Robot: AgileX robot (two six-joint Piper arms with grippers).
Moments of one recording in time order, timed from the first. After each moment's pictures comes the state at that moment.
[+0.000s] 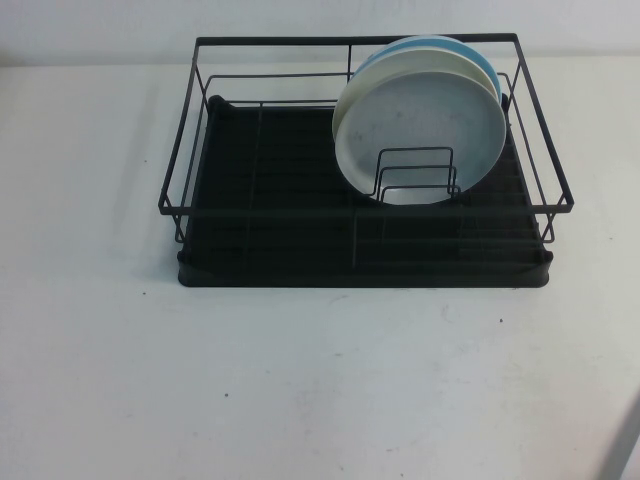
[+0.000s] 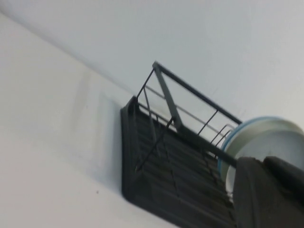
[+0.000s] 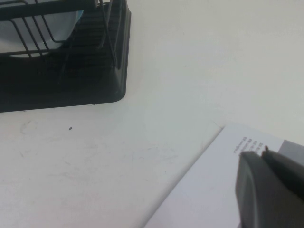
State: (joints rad) right arm 0.02 -0.01 0.03 0.03 0.35 0.09; left arm -0.20 -0.01 0.02 -0.38 0.03 -0.14
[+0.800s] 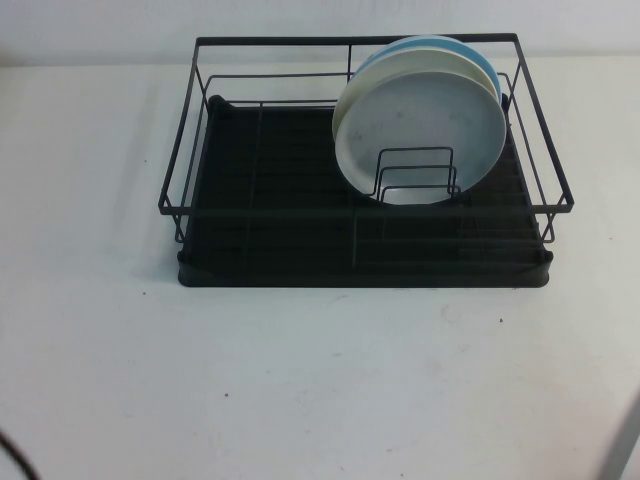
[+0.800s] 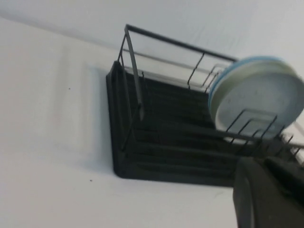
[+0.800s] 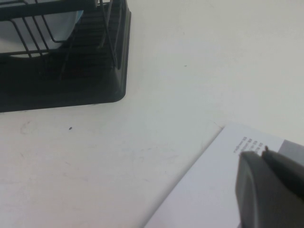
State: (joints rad) right arm 0.02 -0.01 0.03 0.03 0.35 0.09; left arm -0.20 0.32 -0.52 -0.26 0.49 -0.06
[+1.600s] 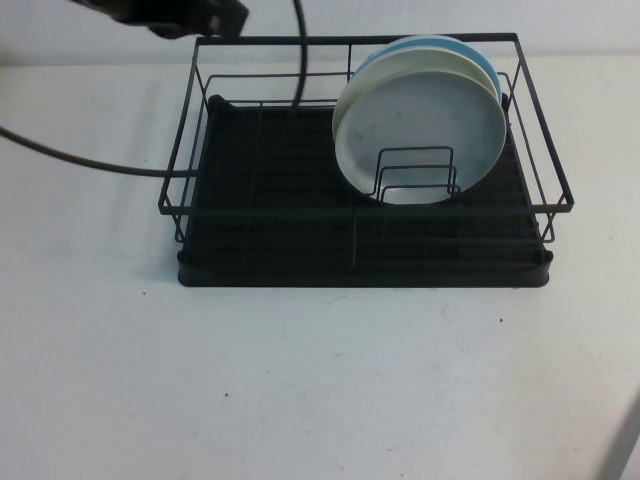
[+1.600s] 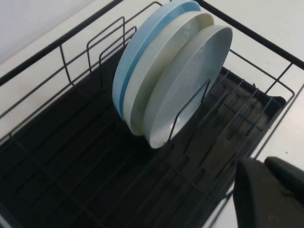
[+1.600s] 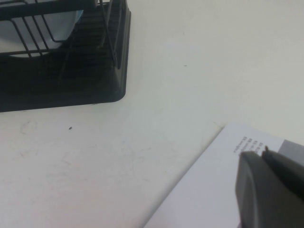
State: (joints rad) right arm 0.02 -0.01 0.03 0.03 0.35 0.09; left arm -0.25 1.66 -1.87 -0.59 1.13 0.81
